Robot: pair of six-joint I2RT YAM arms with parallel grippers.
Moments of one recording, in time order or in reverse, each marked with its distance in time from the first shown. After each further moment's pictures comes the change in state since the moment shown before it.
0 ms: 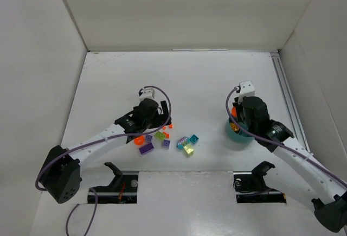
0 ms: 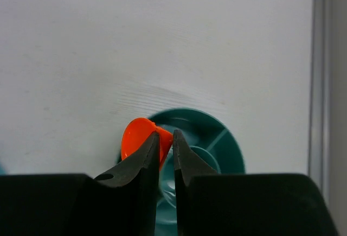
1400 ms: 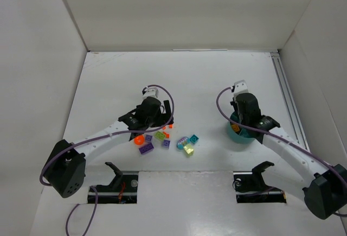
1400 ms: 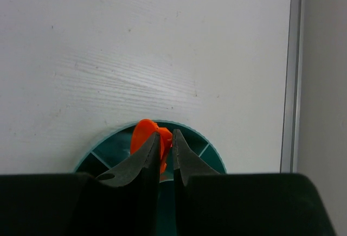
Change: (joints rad) left arm 0.000 0.074 0.024 0.030 0.028 0.027; right arm -0.132 0.179 -0.065 0.125 0.104 -0.134
